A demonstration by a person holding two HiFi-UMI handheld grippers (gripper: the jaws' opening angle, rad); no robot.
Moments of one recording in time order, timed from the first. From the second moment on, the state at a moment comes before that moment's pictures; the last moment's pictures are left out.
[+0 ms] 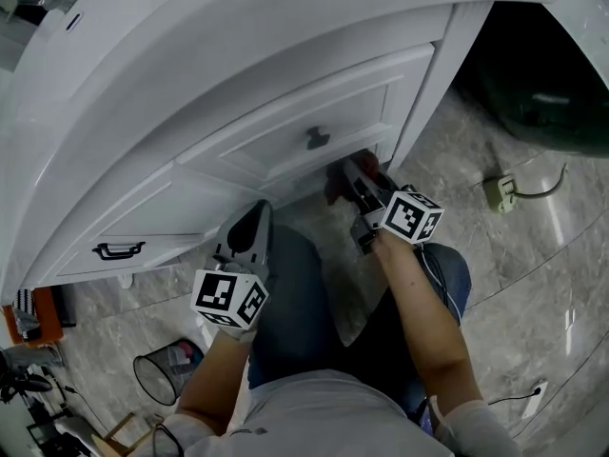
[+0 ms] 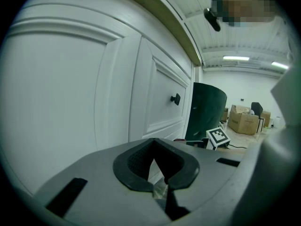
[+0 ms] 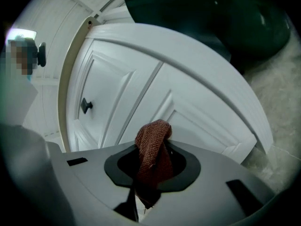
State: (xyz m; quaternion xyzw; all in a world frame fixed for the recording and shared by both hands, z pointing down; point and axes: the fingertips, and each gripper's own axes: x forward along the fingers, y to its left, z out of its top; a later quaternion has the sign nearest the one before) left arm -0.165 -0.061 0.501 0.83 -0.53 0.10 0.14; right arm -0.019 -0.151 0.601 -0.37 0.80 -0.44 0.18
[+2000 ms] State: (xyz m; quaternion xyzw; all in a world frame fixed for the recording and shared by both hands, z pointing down) left arm -0.154 -0.061 0.501 0.84 -0.52 0.10 0.14; right arm 0.009 -0.163 0.688 -0.46 0.75 -0.47 0.08
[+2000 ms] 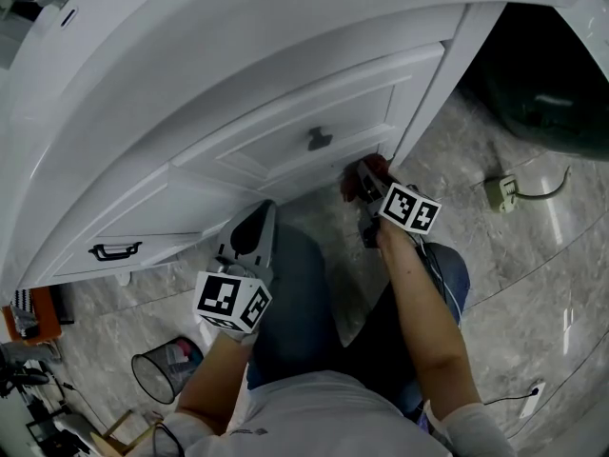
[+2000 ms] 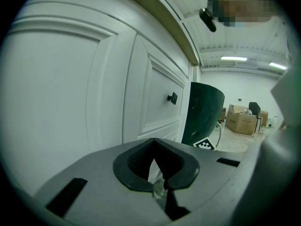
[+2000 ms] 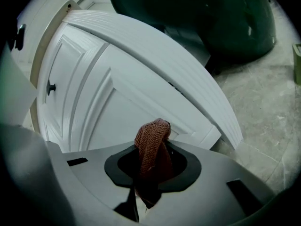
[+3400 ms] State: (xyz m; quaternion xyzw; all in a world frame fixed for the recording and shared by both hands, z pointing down) left arm -0.159 -0.057 0.500 0.83 -0.52 0.10 0.14; right arm -0.112 -0.118 0.664 -0.30 0.85 -0.43 0.03
